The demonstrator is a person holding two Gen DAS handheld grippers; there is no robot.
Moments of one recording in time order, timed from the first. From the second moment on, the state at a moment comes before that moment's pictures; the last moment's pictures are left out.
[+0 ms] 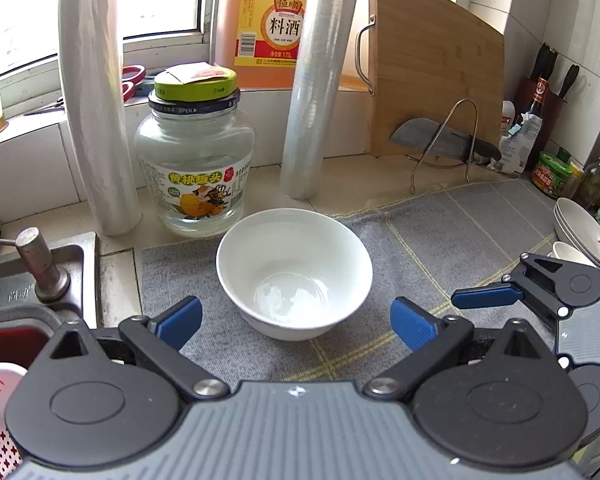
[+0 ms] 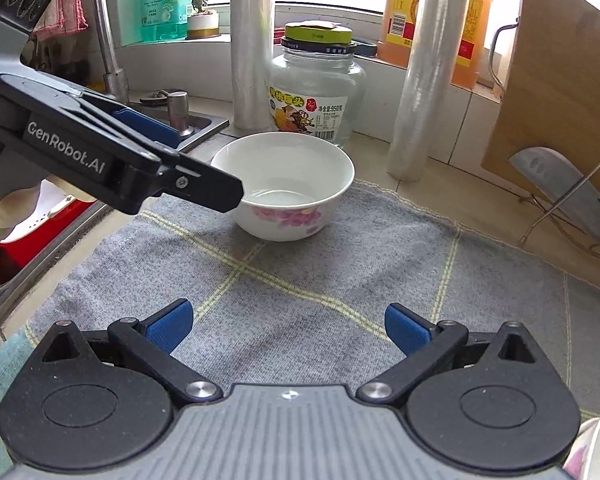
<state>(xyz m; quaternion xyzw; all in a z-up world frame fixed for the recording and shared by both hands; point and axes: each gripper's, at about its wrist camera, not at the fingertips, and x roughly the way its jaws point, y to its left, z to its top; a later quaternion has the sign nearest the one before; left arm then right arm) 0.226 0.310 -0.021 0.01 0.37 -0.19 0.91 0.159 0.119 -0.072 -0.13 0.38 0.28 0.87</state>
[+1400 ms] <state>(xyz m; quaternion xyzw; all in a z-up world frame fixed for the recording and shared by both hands) 0.319 0.304 -0.041 0.04 0.45 -0.28 0.84 0.220 0.161 -0.079 -0.12 0.33 0.29 0.89</state>
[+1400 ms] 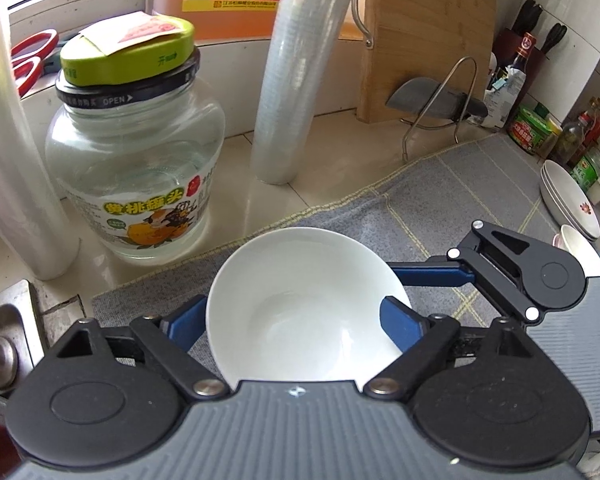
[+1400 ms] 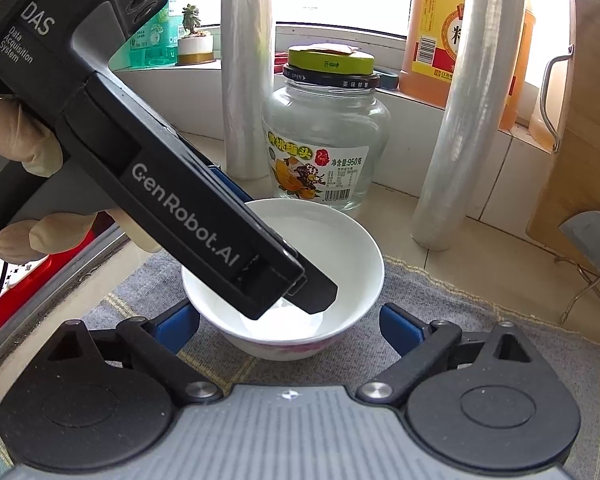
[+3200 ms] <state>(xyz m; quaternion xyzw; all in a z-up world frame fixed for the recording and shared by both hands) 0.270 0.274 -0.011 0.07 0.45 -0.31 0.83 0.174 0.136 -0.042 -0.12 0.36 0.30 0.87</state>
